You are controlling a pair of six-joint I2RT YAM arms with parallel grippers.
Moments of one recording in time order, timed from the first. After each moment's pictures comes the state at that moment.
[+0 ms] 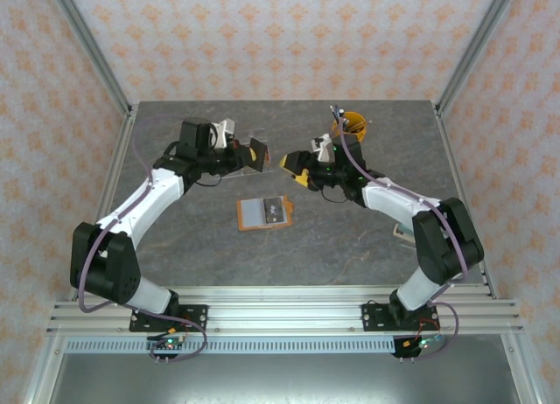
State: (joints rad) left arm -0.23 1.48 1.17 -0.36 0.51 -0.58; right arm 0.43 1.60 0.98 0.12 -0.68 0.94
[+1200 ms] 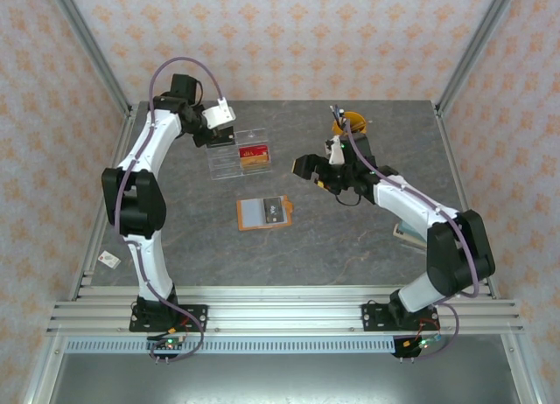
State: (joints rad) left arm -0.02 2.03 1.91 -0.92 0.29 1.04; right arm 0.40 1.53 1.02 -0.21 -0.55 0.72
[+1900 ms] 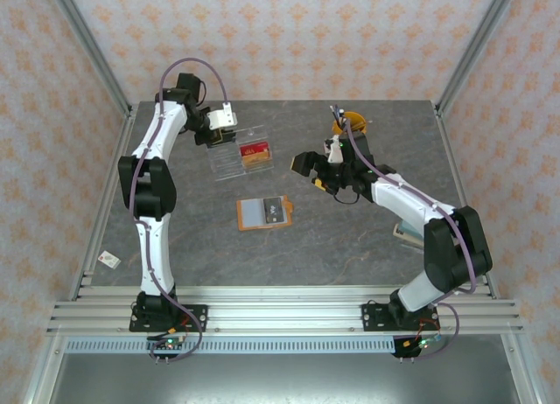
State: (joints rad) left arm -0.01 2.28 2.19 -1.14 0.36 1.22; right arm 0.40 1.55 1.03 -0.19 -0.57 0.79
